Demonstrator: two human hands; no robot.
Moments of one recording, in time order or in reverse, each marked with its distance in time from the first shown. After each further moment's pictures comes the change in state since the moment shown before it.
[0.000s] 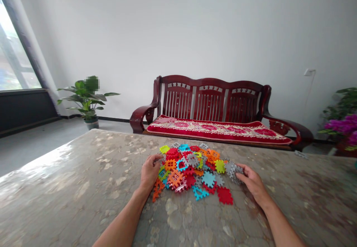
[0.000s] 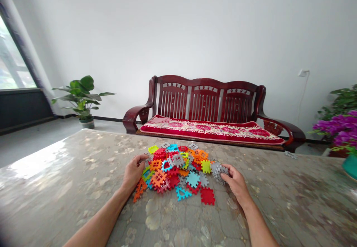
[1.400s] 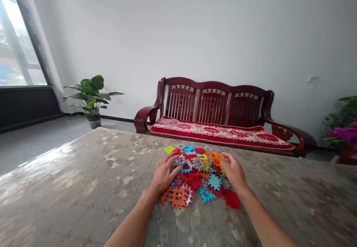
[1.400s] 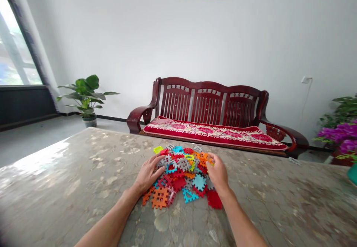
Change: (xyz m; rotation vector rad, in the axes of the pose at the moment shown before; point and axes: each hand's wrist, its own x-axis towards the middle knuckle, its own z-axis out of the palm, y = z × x) left_hand -0.014 0.025 -0.005 0.168 -0.350 0.314; right_hand 0.021 -0.041 0.095 -0.350 0.182 -0.217
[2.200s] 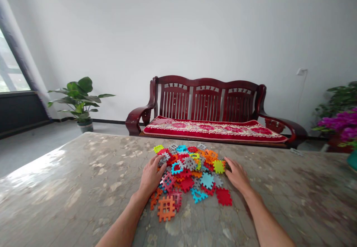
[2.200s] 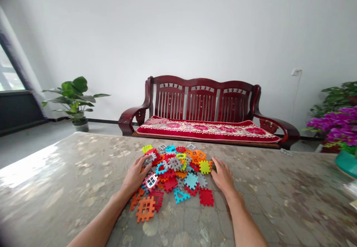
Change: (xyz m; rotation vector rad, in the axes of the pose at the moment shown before) left_hand 0.006 -0.024 0.013 0.126 0.124 -0.186; right_hand -0.002 0.084 -0.033 -0.523 -0.139 -0.043
